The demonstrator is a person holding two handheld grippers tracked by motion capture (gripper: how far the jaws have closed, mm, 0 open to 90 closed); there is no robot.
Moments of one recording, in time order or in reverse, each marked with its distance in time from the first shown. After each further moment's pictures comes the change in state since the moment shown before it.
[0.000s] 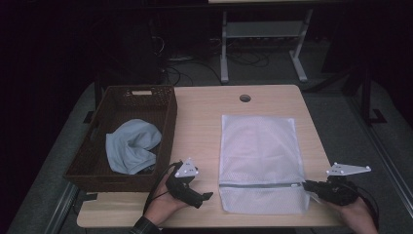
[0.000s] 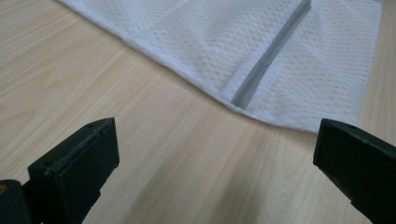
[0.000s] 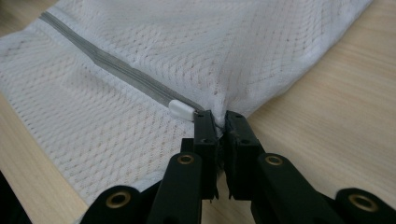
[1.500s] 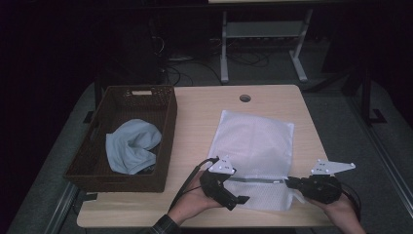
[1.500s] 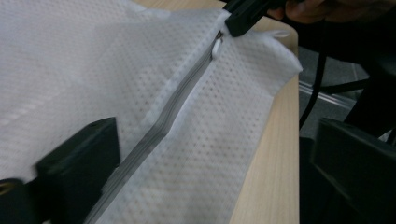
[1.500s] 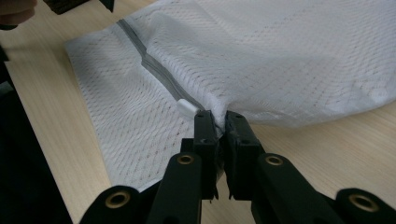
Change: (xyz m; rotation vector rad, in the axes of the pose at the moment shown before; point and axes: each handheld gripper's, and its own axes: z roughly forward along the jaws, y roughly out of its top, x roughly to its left) left arm -0.046 0.069 0.046 -0.068 -0.248 0.036; right arm 0.039 0.029 0.012 -0.071 0.108 -0.125
